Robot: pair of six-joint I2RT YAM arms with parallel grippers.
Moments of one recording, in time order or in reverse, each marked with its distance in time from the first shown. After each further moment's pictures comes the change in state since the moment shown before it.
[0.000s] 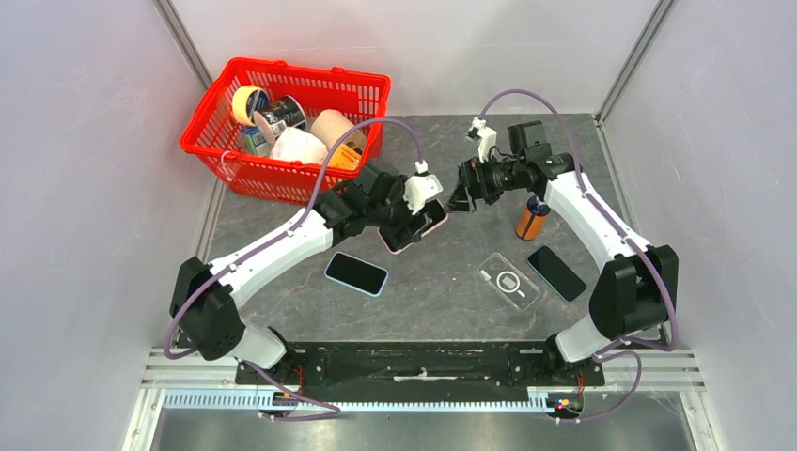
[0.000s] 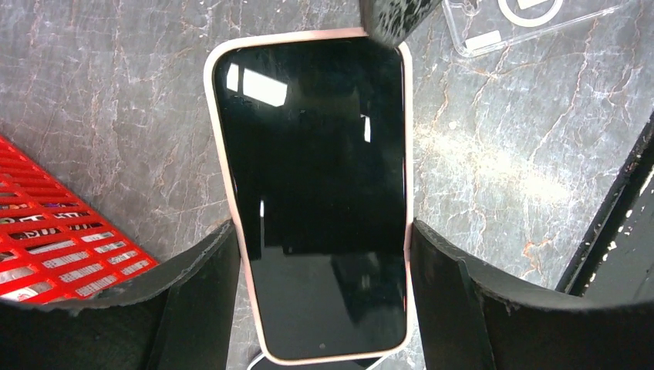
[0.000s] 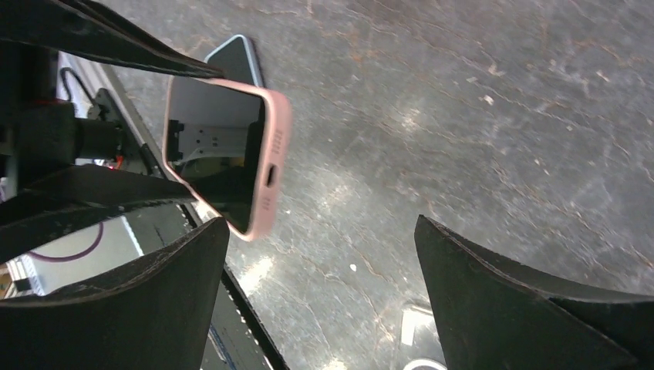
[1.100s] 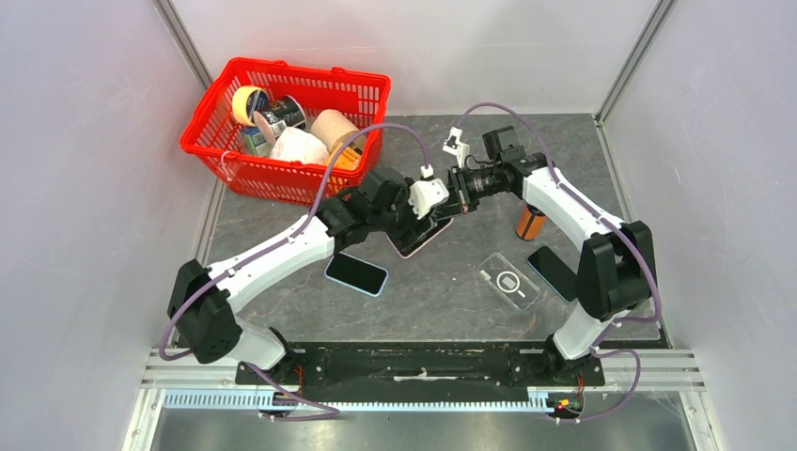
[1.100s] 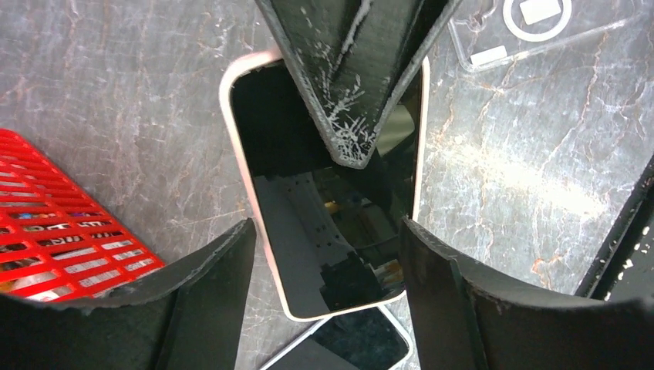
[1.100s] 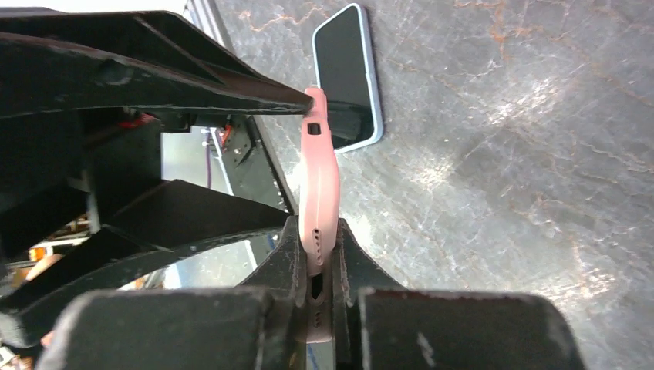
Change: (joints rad) left arm -0.054 -0.018 -0.027 0.050 -0.083 0.000; right arm 0.080 0.134 0.023 0.039 -0.270 0.146
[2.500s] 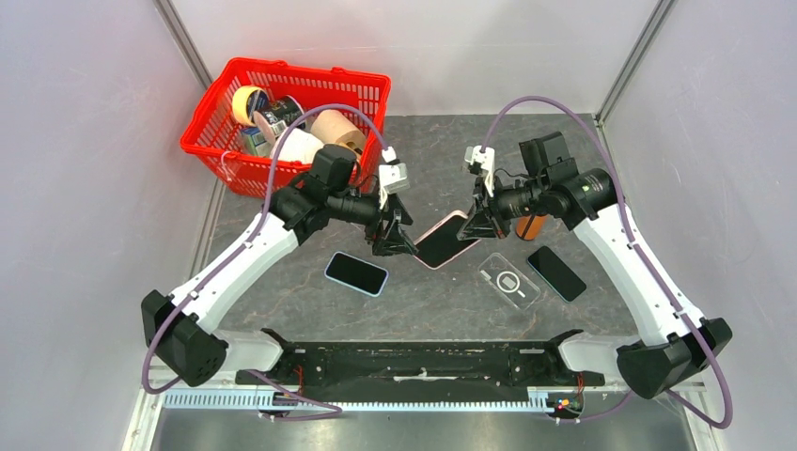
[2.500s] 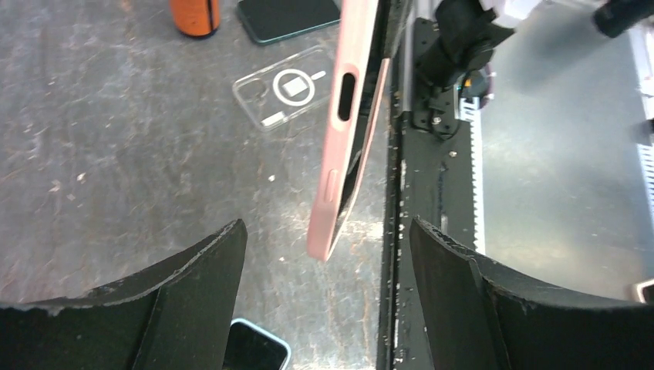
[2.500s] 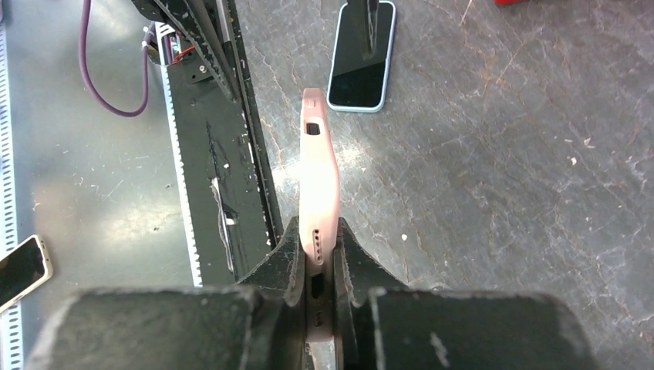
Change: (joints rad) left arm 0.204 -0.147 0.038 -0.122 0.716 -0.063; right arm 0.057 -0.426 0.064 -0.415 0.134 -0.500
